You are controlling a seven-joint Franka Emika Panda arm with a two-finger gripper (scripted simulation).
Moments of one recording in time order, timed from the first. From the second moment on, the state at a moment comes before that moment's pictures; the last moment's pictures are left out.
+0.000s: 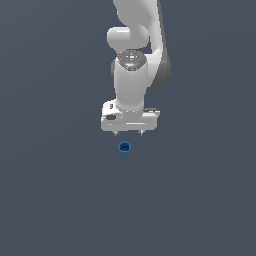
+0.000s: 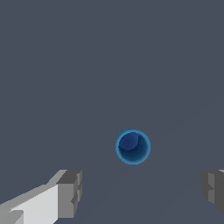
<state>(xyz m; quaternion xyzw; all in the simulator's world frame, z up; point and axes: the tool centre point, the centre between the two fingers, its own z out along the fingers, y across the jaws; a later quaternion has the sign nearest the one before) -0.004 0.003 0.186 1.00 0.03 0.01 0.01</state>
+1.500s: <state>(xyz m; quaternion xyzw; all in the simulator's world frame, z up) -0.015 -0.016 0.067 1.00 0.05 0.00 0.00</state>
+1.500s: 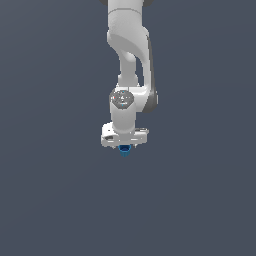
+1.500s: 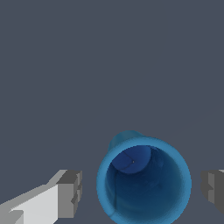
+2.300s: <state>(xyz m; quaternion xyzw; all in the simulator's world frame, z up) -0.014 -0.016 0.041 1.00 0.05 0.00 0.00</state>
